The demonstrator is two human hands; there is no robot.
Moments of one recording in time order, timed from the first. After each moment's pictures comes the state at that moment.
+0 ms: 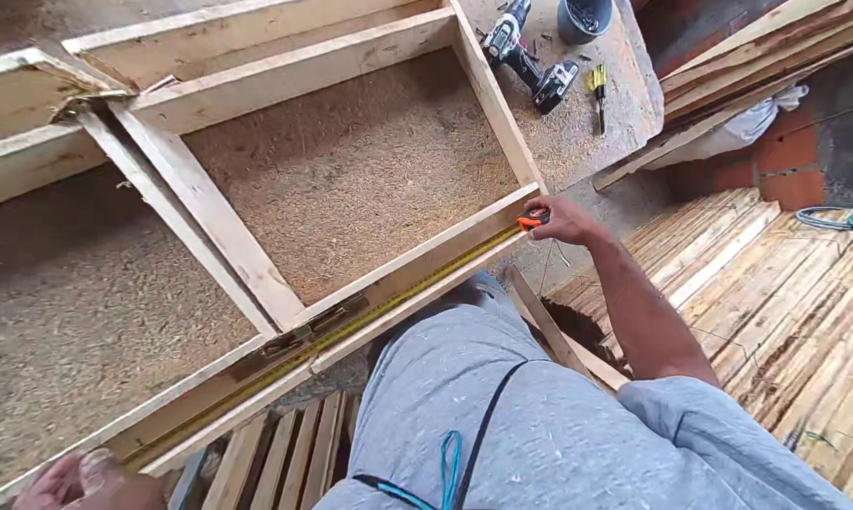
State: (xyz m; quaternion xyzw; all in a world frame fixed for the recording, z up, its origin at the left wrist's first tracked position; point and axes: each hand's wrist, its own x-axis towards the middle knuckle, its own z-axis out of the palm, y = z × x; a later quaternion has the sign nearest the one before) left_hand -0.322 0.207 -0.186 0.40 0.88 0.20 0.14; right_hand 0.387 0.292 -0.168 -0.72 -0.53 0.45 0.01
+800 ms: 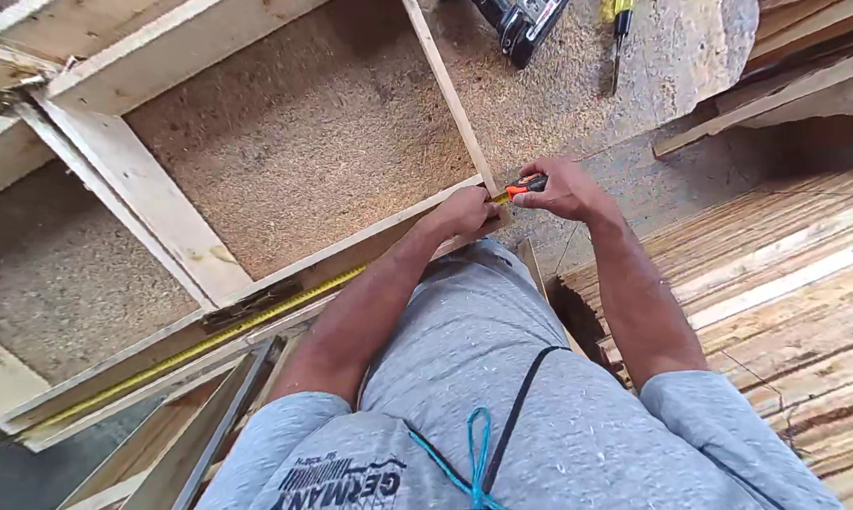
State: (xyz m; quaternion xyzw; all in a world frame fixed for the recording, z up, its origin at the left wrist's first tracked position) left_hand 0.327 0.366 -0.243 0.70 0.42 -0.21 0.54; right_hand 0.559 0.315 -0.221 -0.65 -0.55 0.52 0.06
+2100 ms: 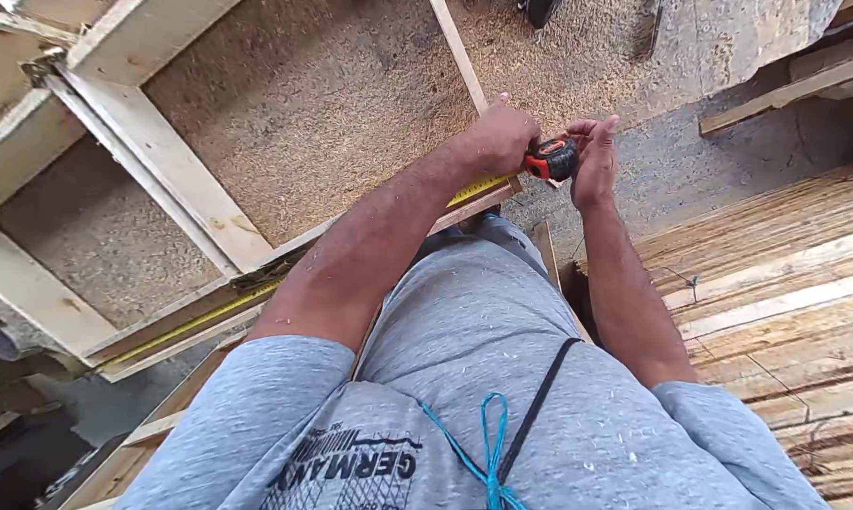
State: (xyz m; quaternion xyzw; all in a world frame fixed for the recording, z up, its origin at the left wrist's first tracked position) left_hand 0.410 0.430 -0.233 0.88 0.22 -0.28 0.32; right_hand 0.560 0.289 -0.291 -0.63 -0.29 0.49 0.53
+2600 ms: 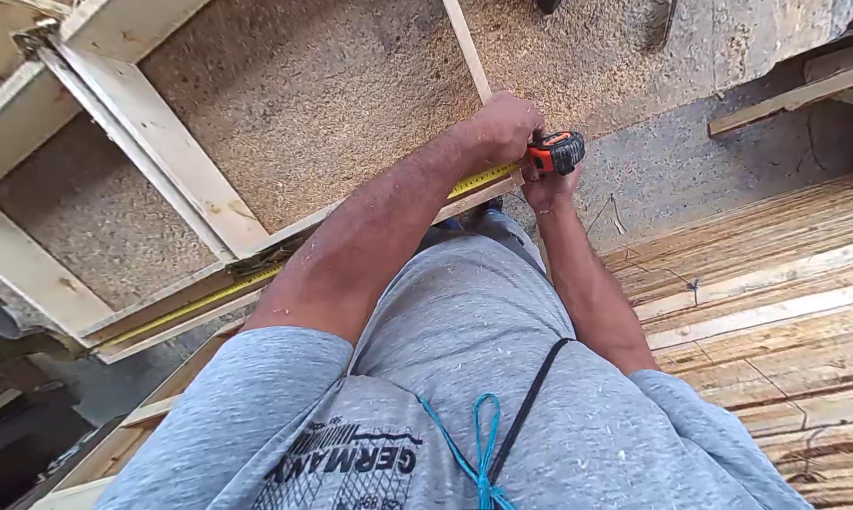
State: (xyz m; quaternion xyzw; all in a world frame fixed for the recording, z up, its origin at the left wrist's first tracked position) left_hand 0.410 0.429 -0.238 0.86 0.24 -0.29 0.34; right_hand 0.492 0.293 -0.336 -0.37 0.14 0.56 0.73
